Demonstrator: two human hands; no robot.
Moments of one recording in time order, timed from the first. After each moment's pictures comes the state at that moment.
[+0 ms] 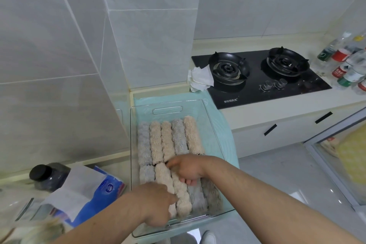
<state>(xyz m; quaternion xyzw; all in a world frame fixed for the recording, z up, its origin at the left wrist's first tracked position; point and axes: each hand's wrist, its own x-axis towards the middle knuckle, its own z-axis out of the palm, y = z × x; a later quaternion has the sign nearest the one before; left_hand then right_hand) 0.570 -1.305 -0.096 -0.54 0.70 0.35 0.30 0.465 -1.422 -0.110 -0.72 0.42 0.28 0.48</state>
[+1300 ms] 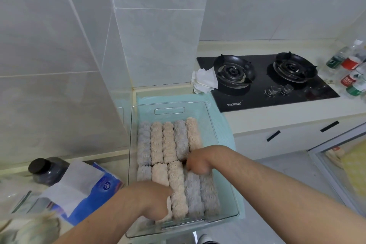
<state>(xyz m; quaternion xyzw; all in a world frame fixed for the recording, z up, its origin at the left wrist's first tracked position) 0.567 -1.317 -0.085 -0.62 0.60 0.41 0.27 0.458 -1.456 -0.093 -0.81 0.29 0.46 0.22</state>
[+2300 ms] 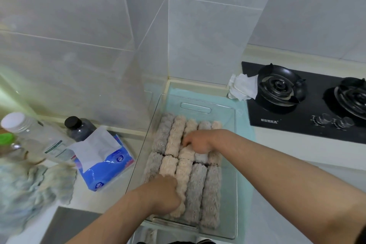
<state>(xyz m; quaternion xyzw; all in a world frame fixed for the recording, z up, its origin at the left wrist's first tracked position) 0.535 -1.306 -0.103 -0.76 0.40 0.51 0.05 0.509 -1.500 -0.097 -0.89 0.15 0.39 0.19</state>
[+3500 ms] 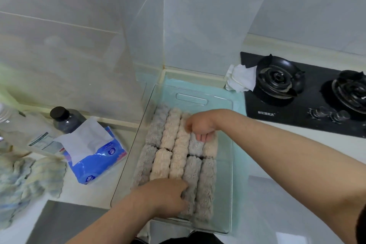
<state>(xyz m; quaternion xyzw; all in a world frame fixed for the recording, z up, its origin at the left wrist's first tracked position) 0.516 -1.314 -0.109 -0.69 0.51 0.50 0.06 0.517 -1.521 -0.082 -0.80 0.29 0.43 0.30</state>
